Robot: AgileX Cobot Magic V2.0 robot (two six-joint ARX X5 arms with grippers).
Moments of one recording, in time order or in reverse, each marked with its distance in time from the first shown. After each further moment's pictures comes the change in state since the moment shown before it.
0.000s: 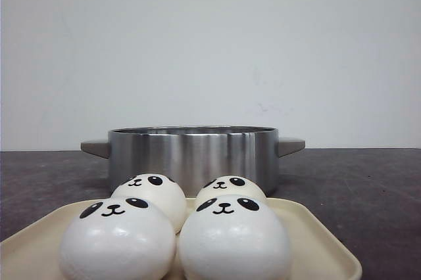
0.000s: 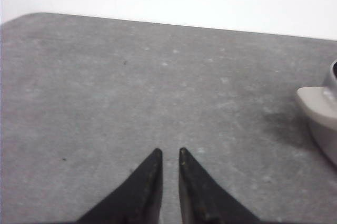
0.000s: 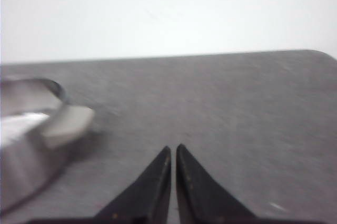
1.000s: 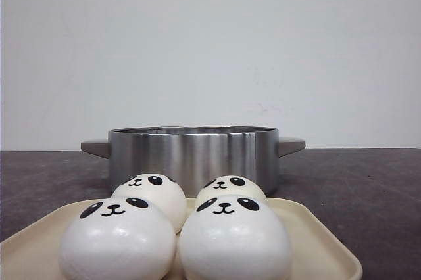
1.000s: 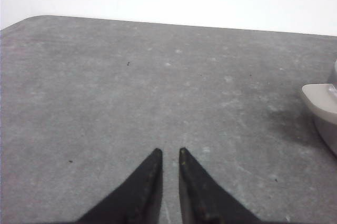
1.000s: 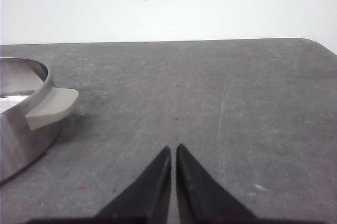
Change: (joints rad) left arm 0.000 0.000 0.000 0.000 -0.011 0.054; right arm 0.000 0.000 0.000 -0.073 0.073 -0.050
